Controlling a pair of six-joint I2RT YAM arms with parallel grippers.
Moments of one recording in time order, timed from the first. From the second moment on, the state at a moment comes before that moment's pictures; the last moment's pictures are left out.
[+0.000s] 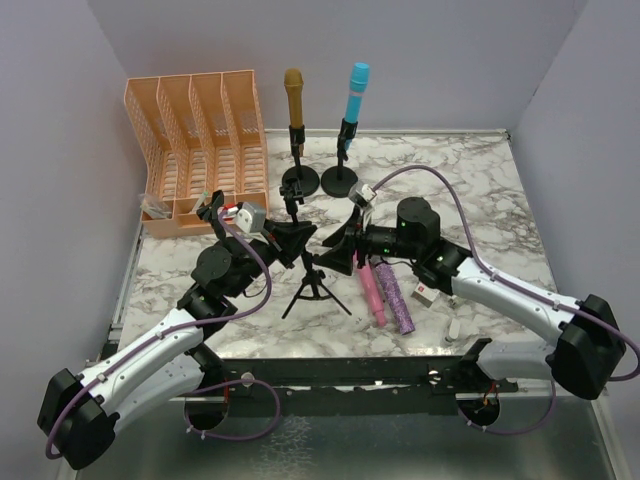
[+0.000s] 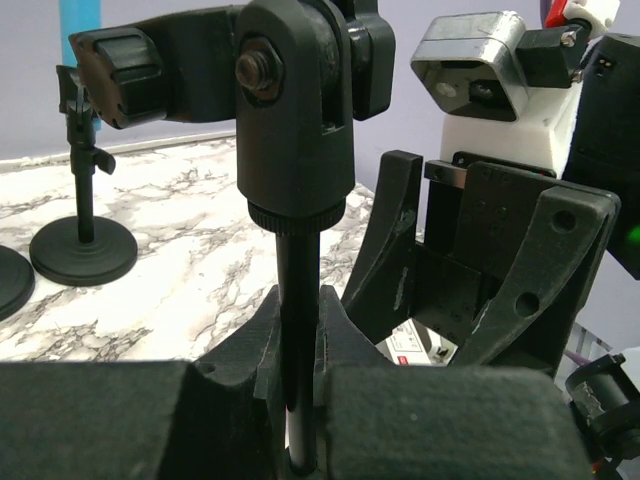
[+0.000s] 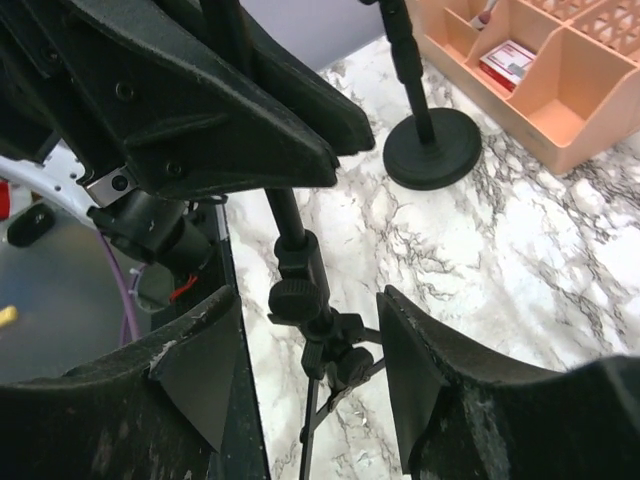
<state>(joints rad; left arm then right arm) -0.70 0.80 0.48 0.54 0.11 -0.37 0.77 1.23 0.84 0.24 -0.56 0.28</state>
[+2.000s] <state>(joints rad) -0.65 1.31 0.59 0.90 0.04 0.13 0.70 1.13 0.80 -0.04 0.07 1.02</state>
